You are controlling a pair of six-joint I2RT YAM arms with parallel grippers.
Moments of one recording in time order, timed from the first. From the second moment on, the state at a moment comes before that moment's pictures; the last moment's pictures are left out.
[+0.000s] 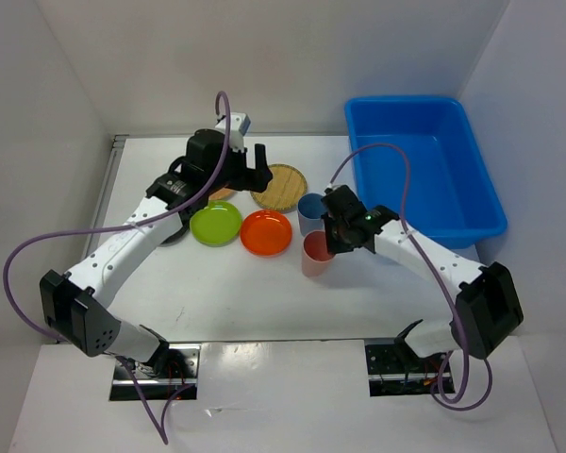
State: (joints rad) left arm -0.51 1.44 1.42 -0.40 -0.02 -0.27; right arm 0.61 1.39 1.02 -0.66 0.14 0.44
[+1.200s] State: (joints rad) left arm -0.47 1.77 1.59 -0.39 0.27 -0.27; right arm -0.12 1.29 1.22 -0.64 0.10 0.45
